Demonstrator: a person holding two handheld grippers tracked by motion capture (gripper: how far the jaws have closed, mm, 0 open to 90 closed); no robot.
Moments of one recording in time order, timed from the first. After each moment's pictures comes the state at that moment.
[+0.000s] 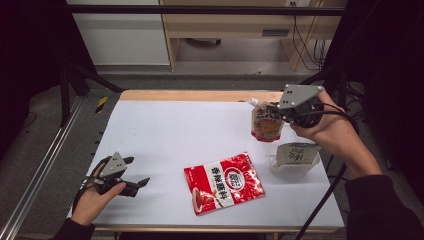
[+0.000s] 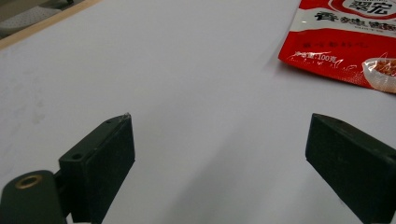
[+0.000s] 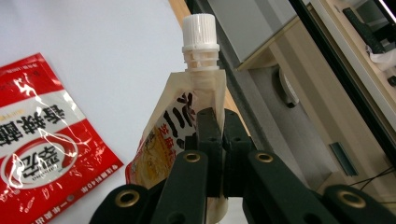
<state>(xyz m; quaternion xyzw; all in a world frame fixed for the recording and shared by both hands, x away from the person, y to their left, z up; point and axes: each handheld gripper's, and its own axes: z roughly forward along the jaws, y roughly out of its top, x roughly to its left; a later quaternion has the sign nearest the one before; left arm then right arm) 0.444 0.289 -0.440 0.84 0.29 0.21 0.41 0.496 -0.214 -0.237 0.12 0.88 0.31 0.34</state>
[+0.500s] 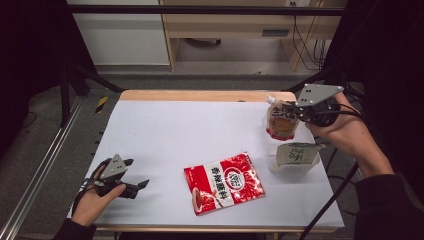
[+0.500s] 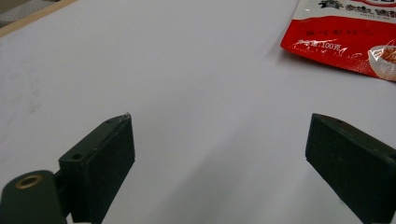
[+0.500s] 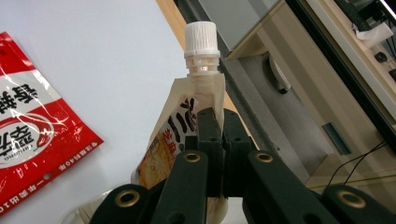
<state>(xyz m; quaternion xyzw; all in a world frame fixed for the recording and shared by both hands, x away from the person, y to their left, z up) 0.442 0.288 -0.446 0.85 0.29 0.21 0.39 0.506 -0.256 -0.250 0.16 0.87 0.31 0.35</state>
